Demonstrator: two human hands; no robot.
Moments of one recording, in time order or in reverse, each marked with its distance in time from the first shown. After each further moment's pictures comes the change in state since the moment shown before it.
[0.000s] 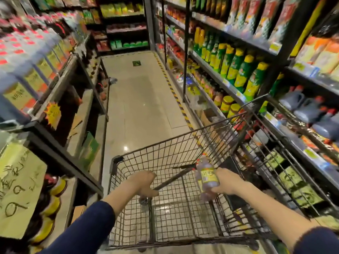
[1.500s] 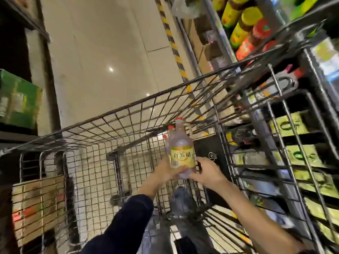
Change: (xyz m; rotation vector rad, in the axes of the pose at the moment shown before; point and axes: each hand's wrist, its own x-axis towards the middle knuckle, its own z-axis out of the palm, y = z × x) left_hand 0.282 0.154 0.100 -1.119 -0.335 -0.248; right_hand 0.186 0.143 0.105 0.546 -0.213 0.211
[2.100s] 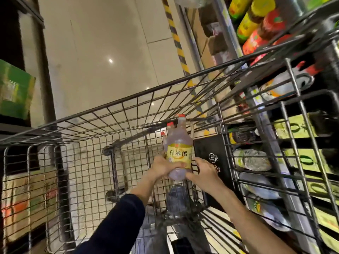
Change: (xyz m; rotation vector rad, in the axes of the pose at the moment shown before) left_hand 0.038 -0.012 0.005 -0.435 0.050 -0.137; right_hand 0.006 0.001 0.008 0.104 0.013 0.117
